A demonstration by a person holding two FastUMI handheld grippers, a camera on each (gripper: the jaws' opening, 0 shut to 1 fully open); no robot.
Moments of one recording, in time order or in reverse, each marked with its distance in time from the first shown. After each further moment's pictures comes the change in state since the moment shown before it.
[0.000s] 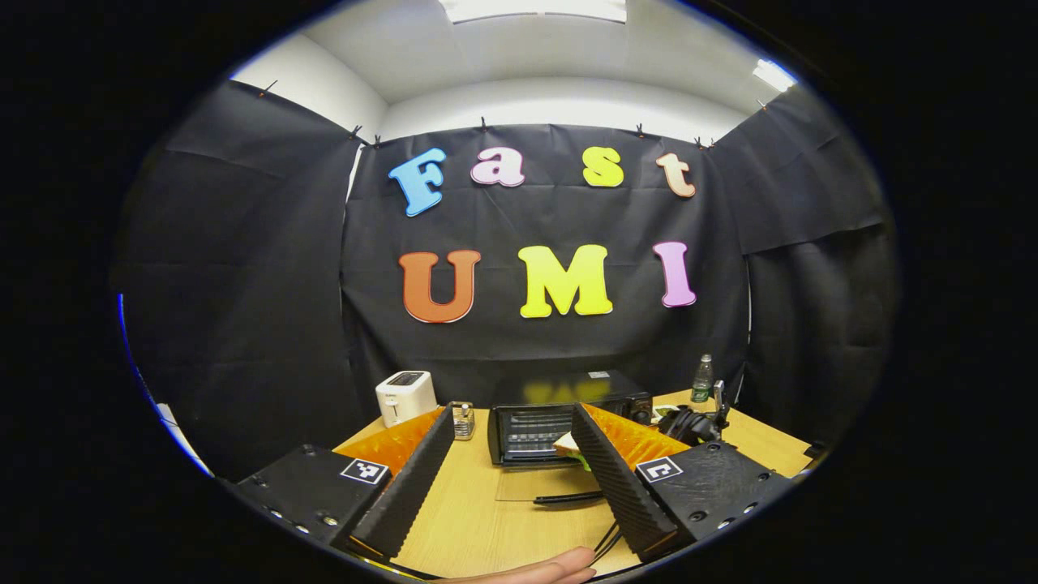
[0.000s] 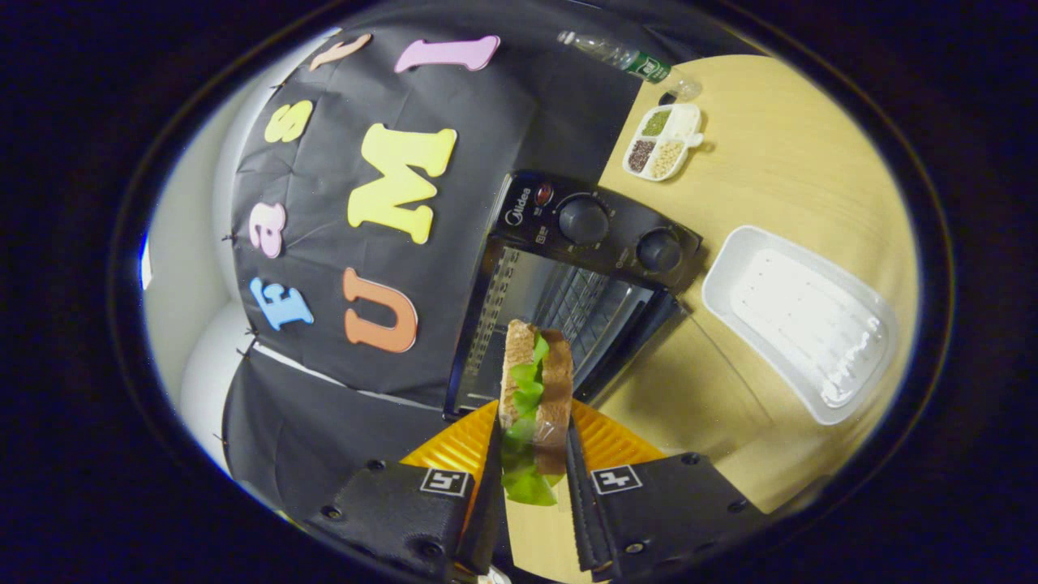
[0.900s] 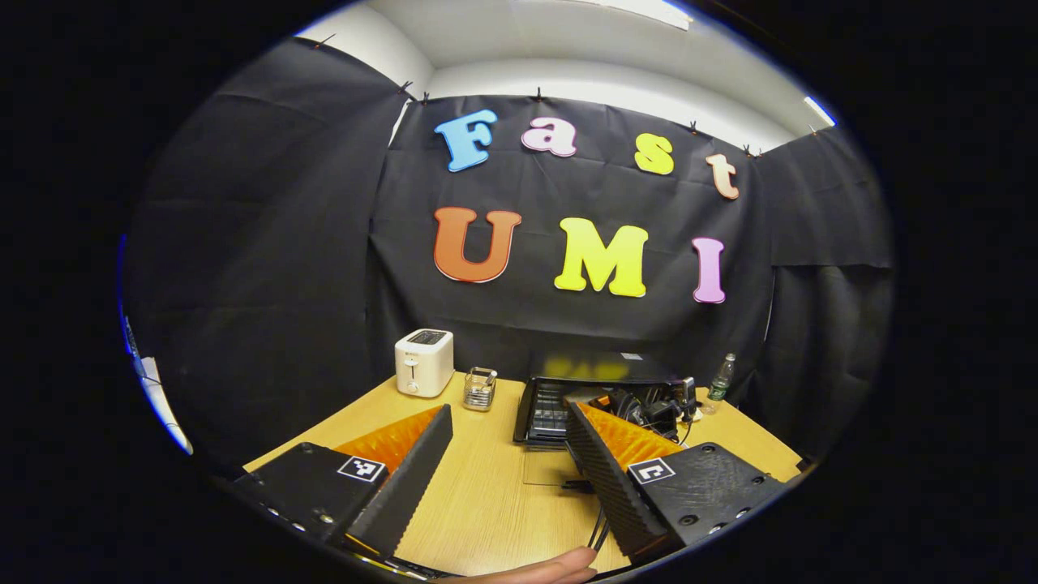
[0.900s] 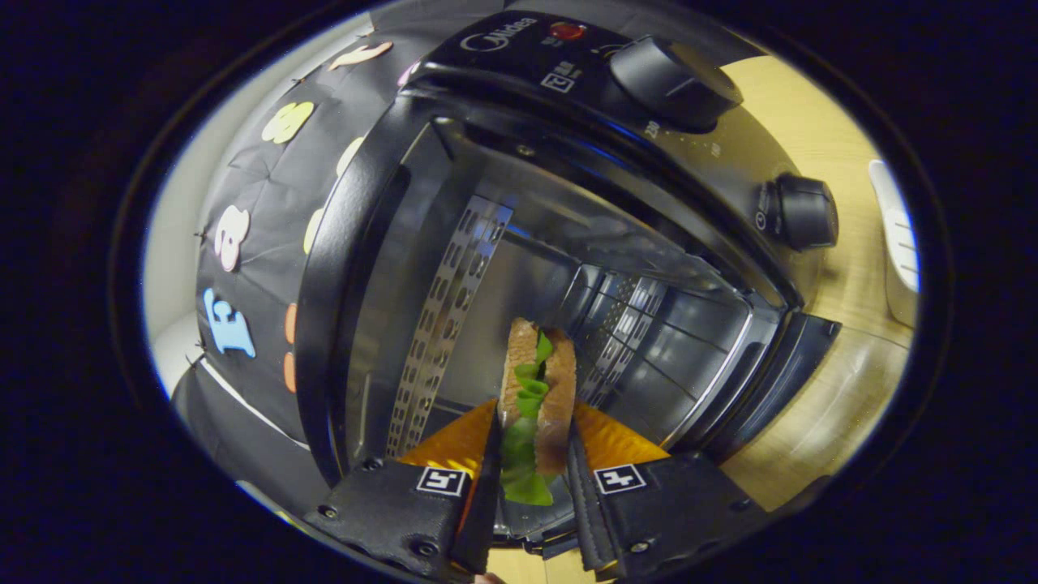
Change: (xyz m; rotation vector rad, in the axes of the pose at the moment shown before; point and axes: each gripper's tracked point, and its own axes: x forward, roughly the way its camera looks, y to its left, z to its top) left arm 0.020 0.063 -0.050 -0.156 0.110 0.036; right arm 0.154 -0.020 0.028 -0.096 -0.286 -0.086
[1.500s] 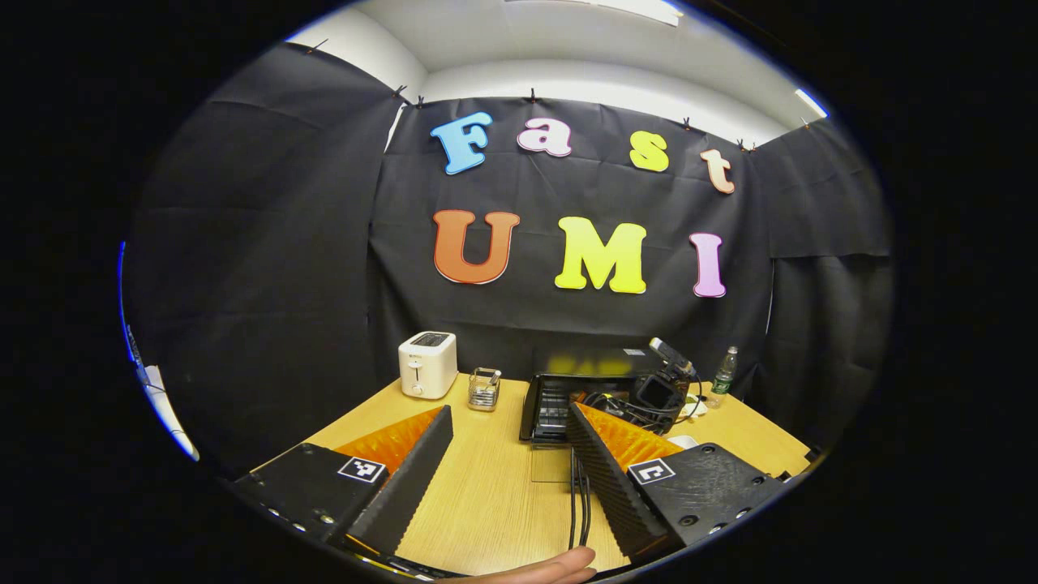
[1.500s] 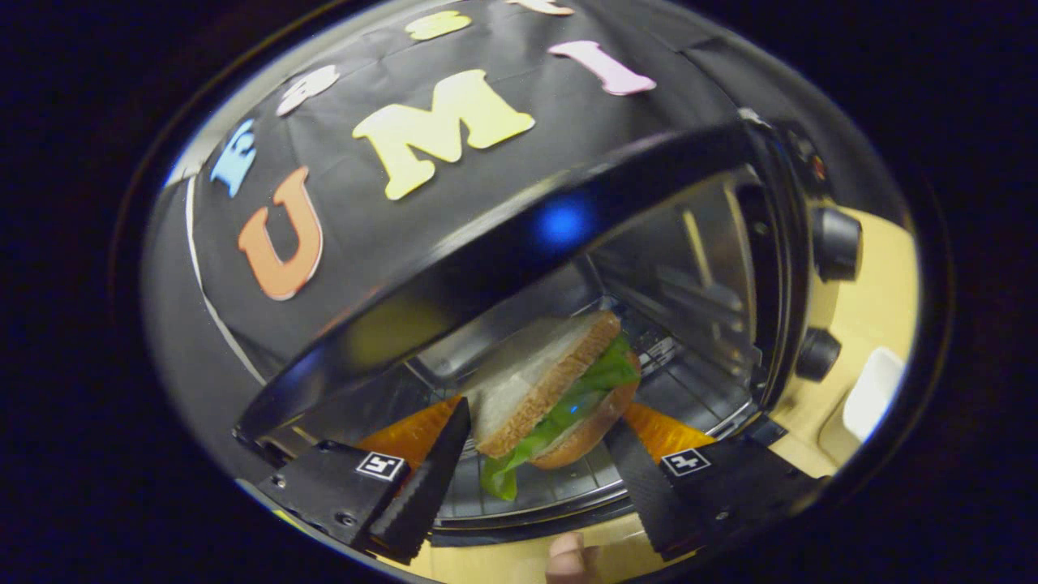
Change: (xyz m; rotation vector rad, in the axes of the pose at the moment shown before) left arm -0.007 -0.001 -0.004 0.039 -0.001 -0.010; right arm 0.007 -0.003 -0.006 -0.638 0.028 -0.210
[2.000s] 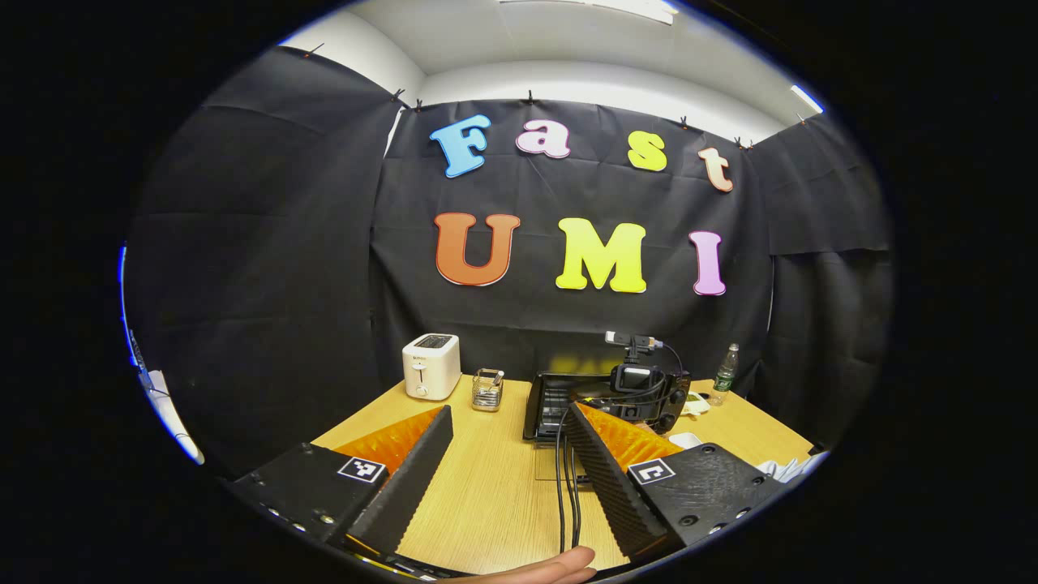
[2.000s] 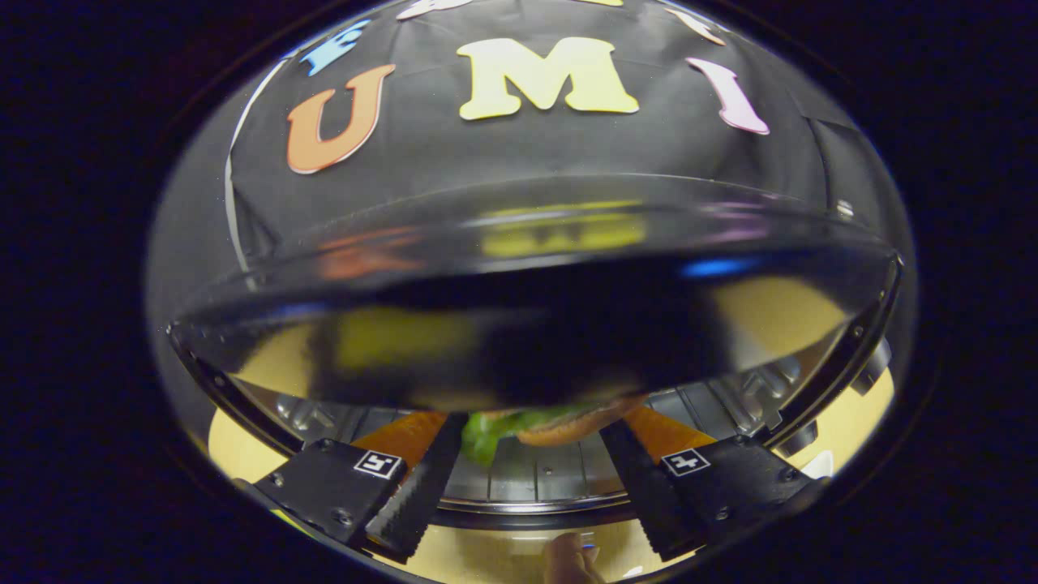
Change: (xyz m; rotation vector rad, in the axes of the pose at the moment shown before) left arm -0.007 0.001 0.000 0.025 -0.004 0.006; right arm 0.006 -0.004 -0.023 -0.400 0.177 -0.035
